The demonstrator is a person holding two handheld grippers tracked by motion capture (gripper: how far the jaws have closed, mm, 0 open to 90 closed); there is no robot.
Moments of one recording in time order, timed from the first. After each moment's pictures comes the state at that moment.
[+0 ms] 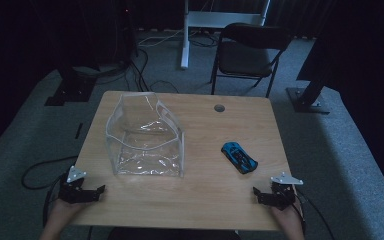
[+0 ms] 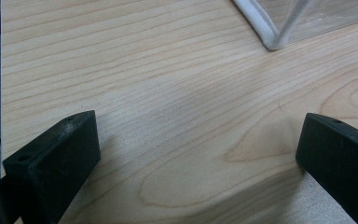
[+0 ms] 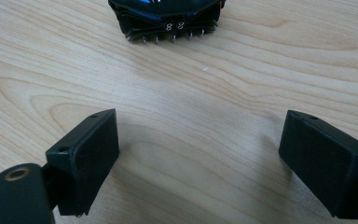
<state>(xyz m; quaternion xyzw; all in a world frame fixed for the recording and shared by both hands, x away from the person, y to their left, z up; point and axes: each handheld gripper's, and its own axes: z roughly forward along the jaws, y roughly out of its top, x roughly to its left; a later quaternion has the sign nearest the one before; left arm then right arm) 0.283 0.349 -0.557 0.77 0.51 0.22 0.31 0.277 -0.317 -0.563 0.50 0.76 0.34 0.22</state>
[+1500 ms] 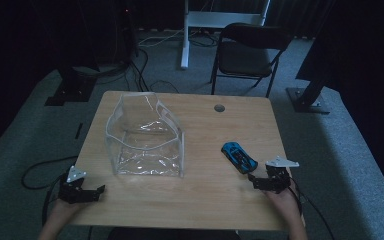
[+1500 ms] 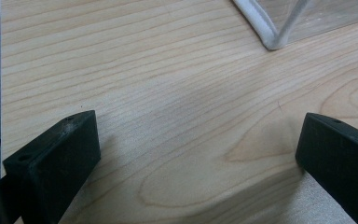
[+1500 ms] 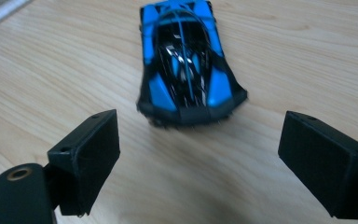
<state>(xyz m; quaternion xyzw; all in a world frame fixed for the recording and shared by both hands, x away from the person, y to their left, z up) 0.283 0.349 -0.557 0.78 0.51 0.22 0.31 0.314 -0.301 -0.527 0.48 0.77 0.36 0.20</state>
